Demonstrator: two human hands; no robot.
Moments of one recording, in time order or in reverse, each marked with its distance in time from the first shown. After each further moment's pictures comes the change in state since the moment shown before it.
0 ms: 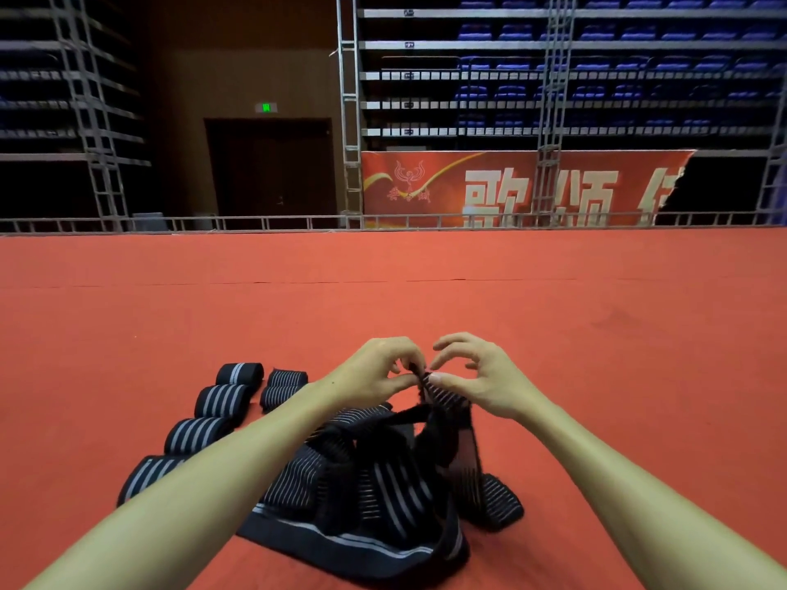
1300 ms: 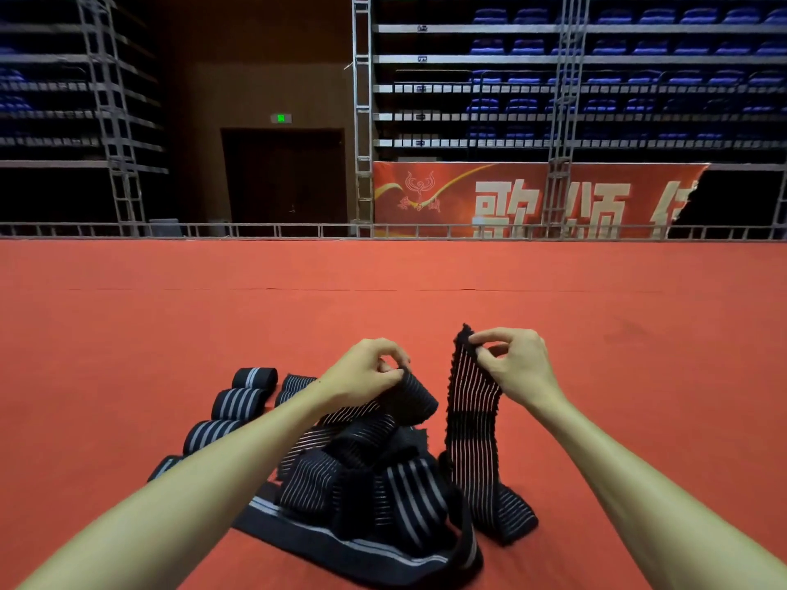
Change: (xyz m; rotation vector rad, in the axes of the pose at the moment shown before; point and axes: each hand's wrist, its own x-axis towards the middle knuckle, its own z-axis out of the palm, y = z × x) left_hand -0.020 -0.007 -0.023 -0.185 0.061 -0.311; right_hand 0.013 -0.010 -0.008 -0.057 0.387 0.197
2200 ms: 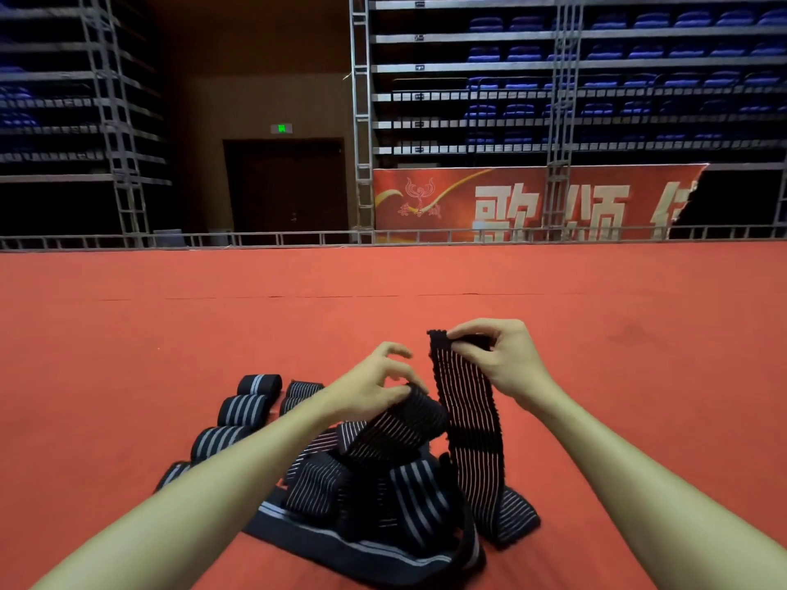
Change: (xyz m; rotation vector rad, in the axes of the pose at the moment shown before) left_hand -0.012 0.011 -0.003 0.116 -0.119 -0.062; right_hand 0.000 -0.030 -0.005 0.224 -0.118 -0.149
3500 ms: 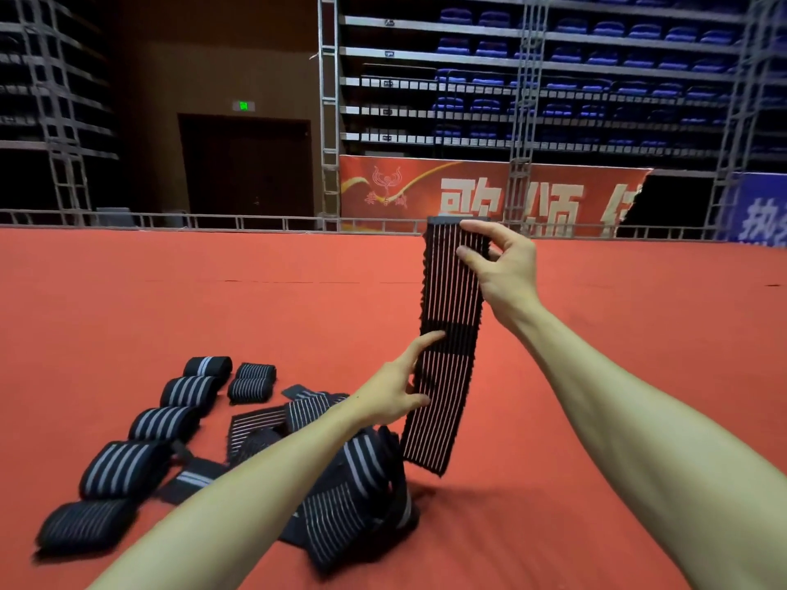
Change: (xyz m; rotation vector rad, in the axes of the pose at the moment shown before) left_hand 0.024 0.062 0.093 -0.267 -0.042 0.133; right_hand 0.026 -0.036 -0.076 0.173 0.341 -0.006
